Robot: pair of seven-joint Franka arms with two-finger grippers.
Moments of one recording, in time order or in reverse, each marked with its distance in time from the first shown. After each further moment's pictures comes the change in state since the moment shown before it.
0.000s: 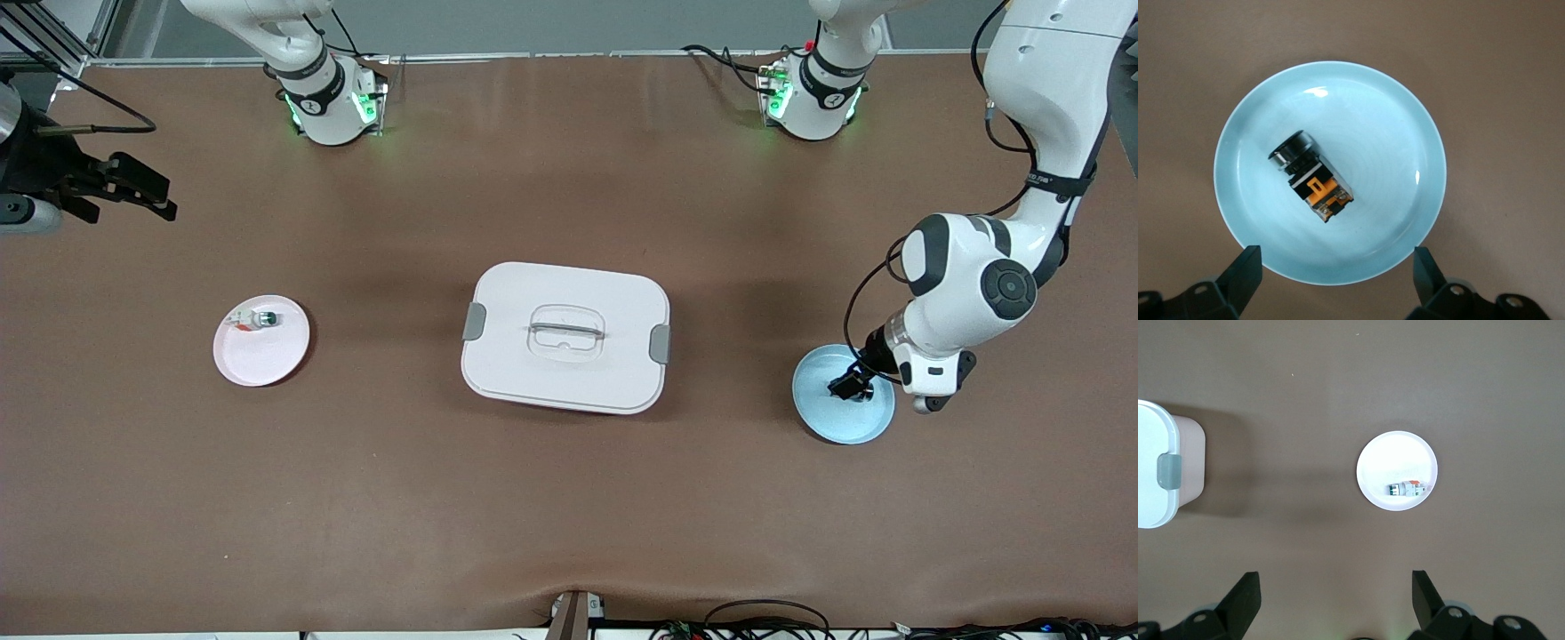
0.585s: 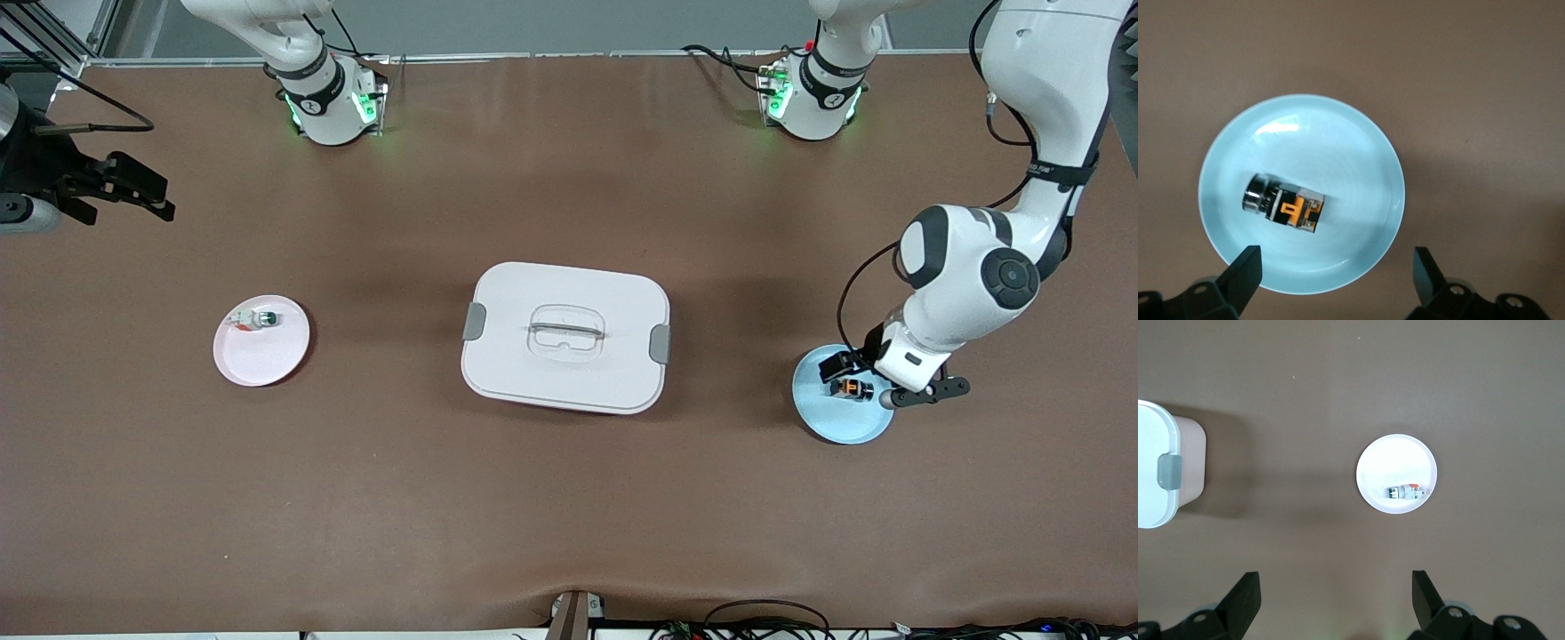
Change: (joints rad) left arm -0.019 -0.055 0.008 0.002 -0.007 0.000 0.493; right arm 0.000 0.000 -0.002 0.000 0.000 0.014 -0.008
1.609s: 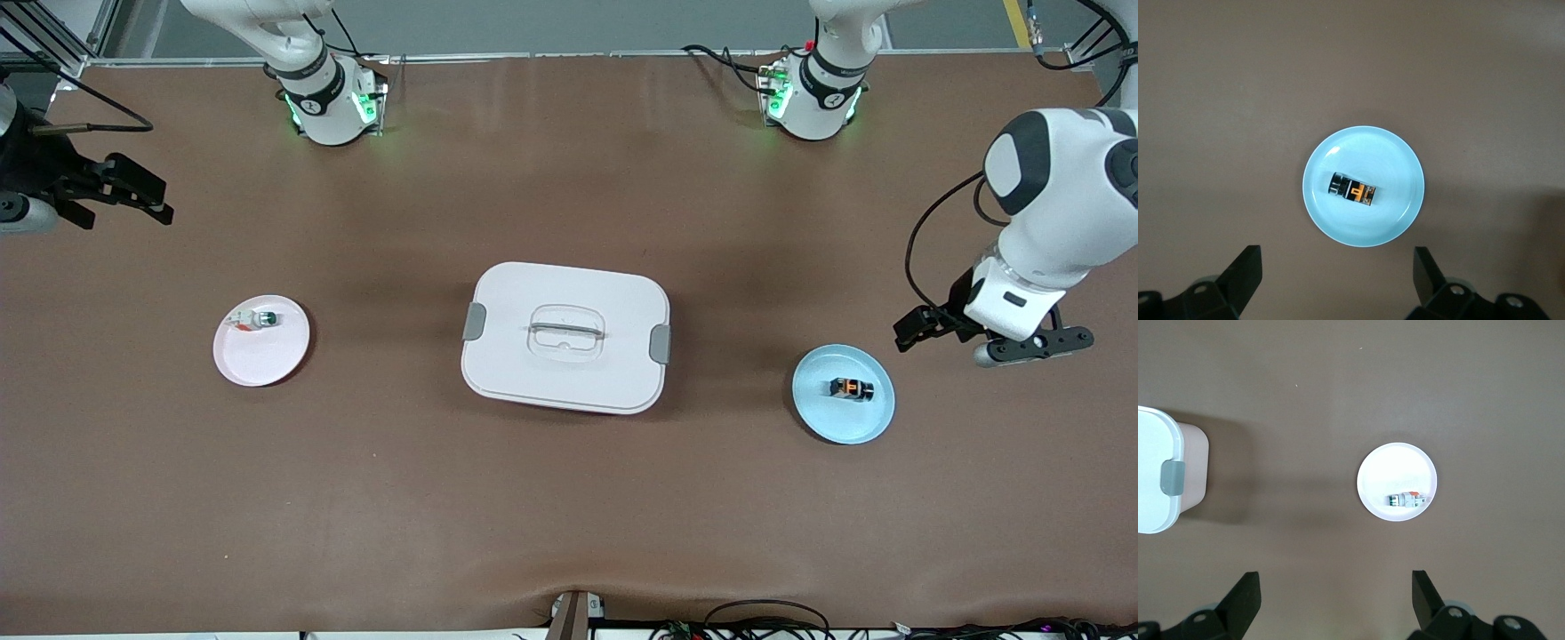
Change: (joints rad) left arm 0.035 -0.286 0.021 0.031 0.000 -0.262 0.048; right arm 0.000 -0.001 0.002 0.000 0.000 0.018 -0.007
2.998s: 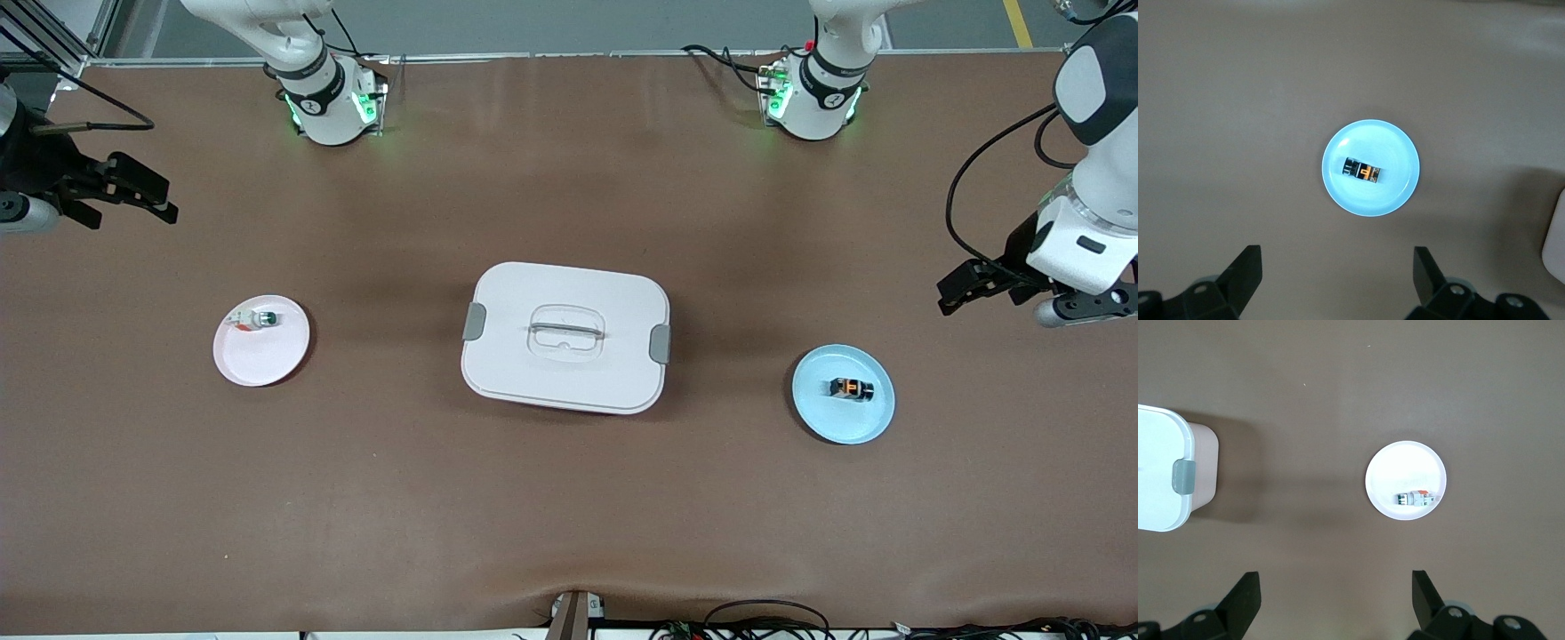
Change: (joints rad) left arm -0.020 -0.071 0.009 0.169 -0.001 -0.270 0.024; right arm -0.003 0.000 -0.005 -0.002 0.030 -0.004 0.005
